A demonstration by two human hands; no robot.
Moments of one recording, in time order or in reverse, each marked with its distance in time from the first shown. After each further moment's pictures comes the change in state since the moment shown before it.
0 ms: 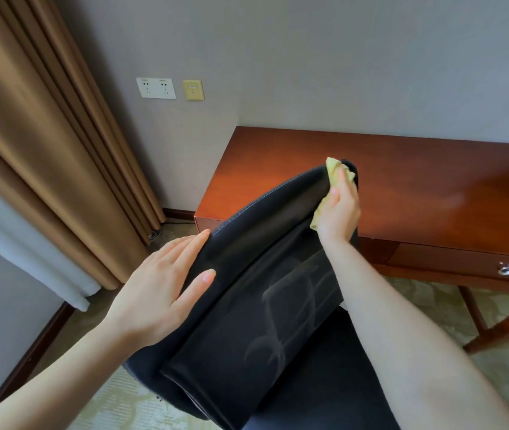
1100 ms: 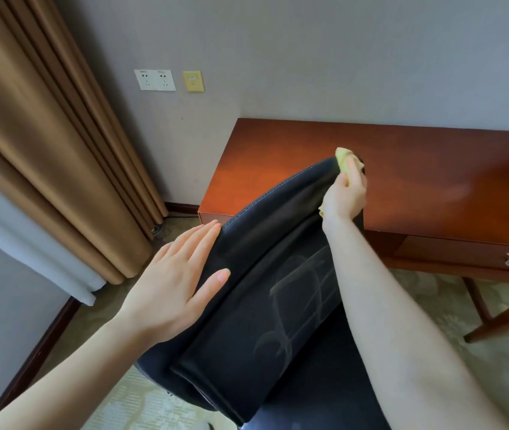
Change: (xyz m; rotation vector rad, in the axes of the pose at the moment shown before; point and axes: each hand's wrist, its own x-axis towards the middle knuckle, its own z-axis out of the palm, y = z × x) left_hand 0.010 -0.009 0.002 0.076 -0.035 0.054; right_hand 0.015 -0.025 0.017 0.226 0.054 0.338
